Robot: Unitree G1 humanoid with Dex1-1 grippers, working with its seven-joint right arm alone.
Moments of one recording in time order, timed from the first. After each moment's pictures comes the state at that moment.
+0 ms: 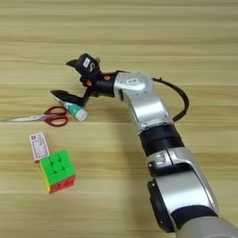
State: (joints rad) arm -0.63 -0.35 0.15 0.45 0.06 0.10 0.96
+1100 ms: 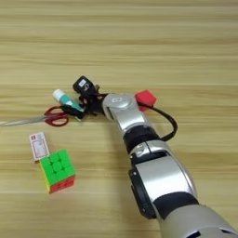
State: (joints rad) arm -0.74 -0.23 0.16 1.00 -0.08 -0.05 0.74
